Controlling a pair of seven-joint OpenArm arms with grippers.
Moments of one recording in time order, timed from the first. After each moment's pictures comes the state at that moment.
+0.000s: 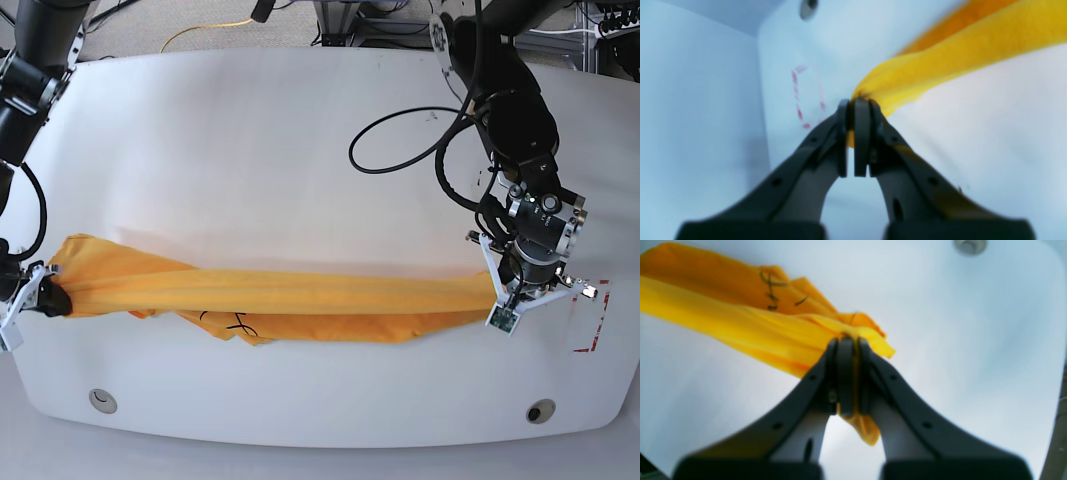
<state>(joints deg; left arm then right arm) -15.9 1.4 -13.2 114.1 20.0 -43.2 68.7 26.3 38.9 23.9 75.5 54.2 41.1 -80.6</state>
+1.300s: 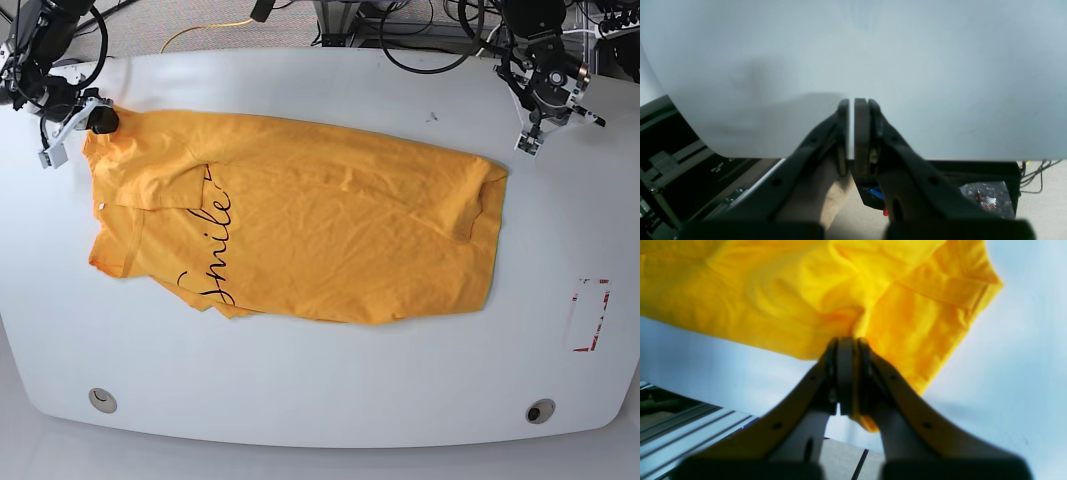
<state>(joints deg) 19.2 -1.1 -26.0 114.1 20.4 -43.2 63.7 -15.0 22.6 44.5 85.6 54.7 41.0 -80.3</state>
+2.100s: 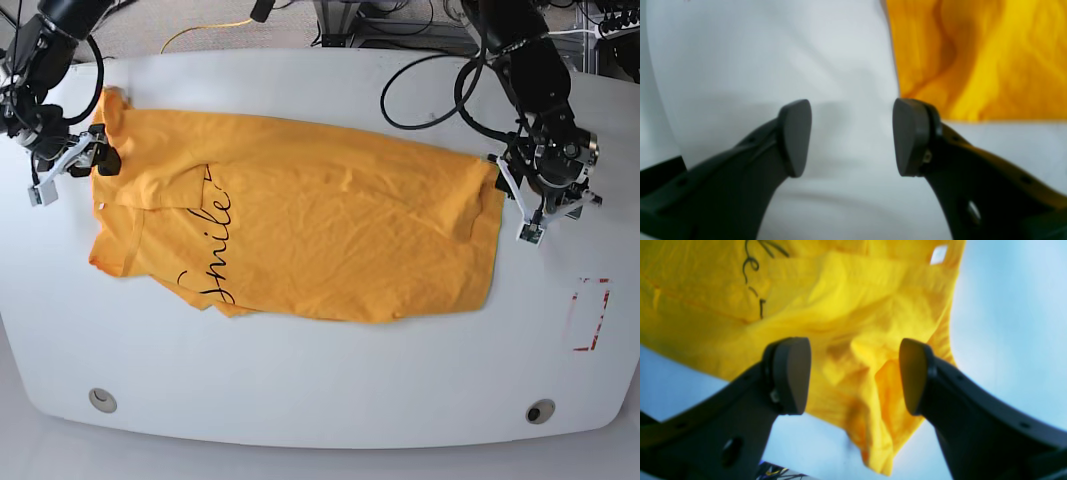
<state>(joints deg) -0.3 -0.4 -25.9 107.3 13.4 -43.2 64.0 -7.6 22.3 44.4 88.6 51.1 41.0 -77.9</state>
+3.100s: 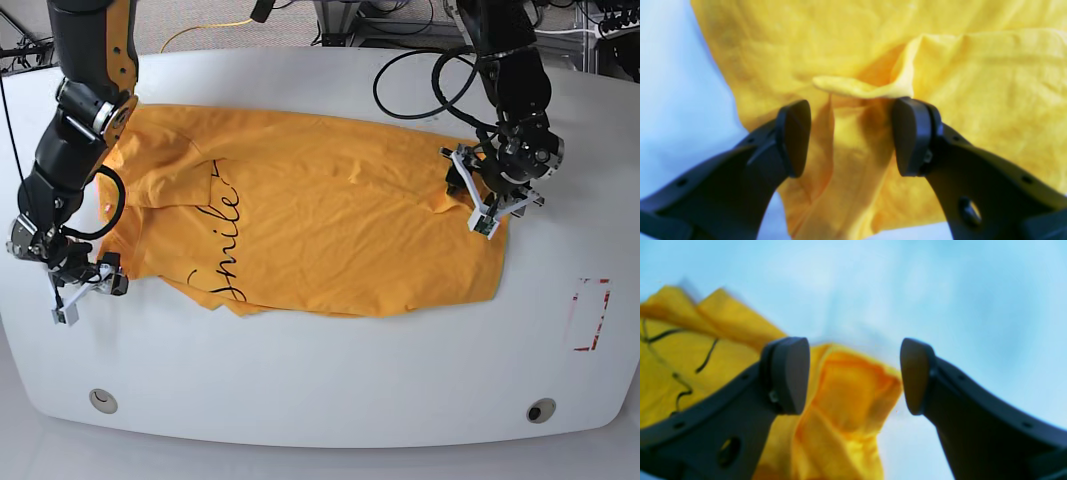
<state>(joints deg) 1.9 -1.3 -21.0 91.2 7.6 -42.9 49.2 33.1 22.7 32.2 44.6 5.6 40.8 -45.9</state>
